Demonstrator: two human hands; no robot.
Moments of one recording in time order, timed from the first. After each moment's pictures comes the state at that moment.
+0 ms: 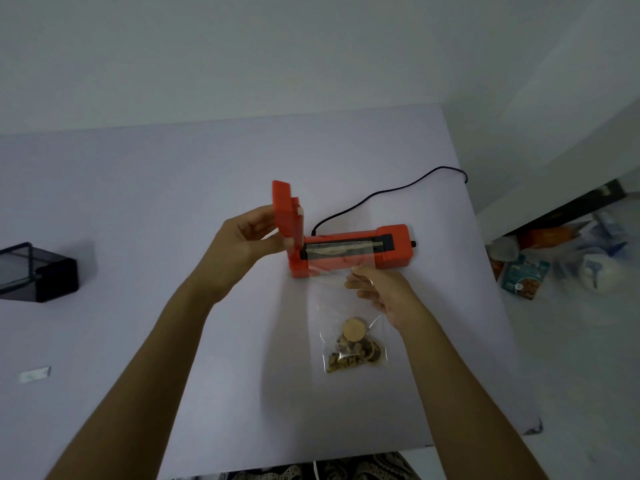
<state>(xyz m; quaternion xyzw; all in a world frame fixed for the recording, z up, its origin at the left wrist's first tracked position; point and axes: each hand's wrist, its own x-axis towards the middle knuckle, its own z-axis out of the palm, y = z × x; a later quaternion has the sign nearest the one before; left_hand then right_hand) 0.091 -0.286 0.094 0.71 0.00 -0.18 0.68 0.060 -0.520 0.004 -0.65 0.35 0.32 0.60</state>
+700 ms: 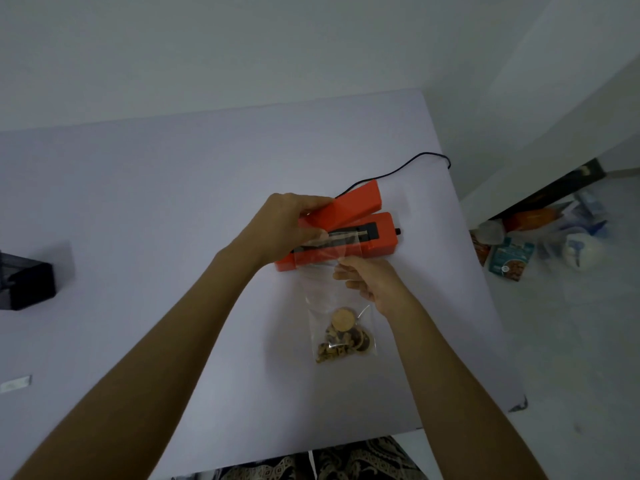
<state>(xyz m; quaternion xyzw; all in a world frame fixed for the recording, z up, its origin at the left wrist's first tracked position) 0.130 -0.348 0.081 0.90 -0.19 -0.19 0.34 0.062 -0.524 0.004 -0.66 0.35 0.32 0.59</state>
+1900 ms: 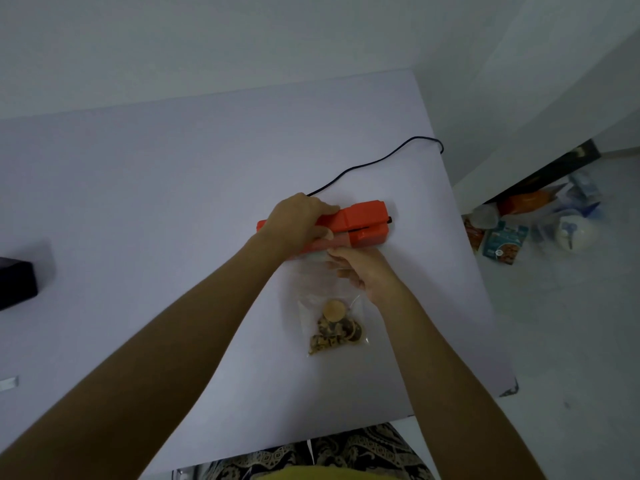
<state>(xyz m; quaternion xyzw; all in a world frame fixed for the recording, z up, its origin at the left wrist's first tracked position) 0.145 -0.385 0.029 0.93 -0.25 -0.21 0.15 0.064 -0.527 -0.008 -0.63 0.34 0.29 0.63</state>
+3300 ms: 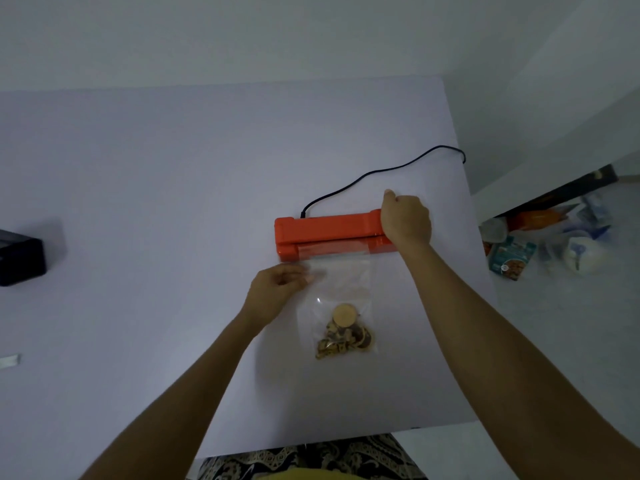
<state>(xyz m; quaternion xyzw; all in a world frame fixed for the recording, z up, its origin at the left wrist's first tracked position) 0.041 -0.317 -0.040 0.78 0.16 -0.28 0.55 0.150 -0.556 -0.029 -0.90 0.30 0.08 0.30</state>
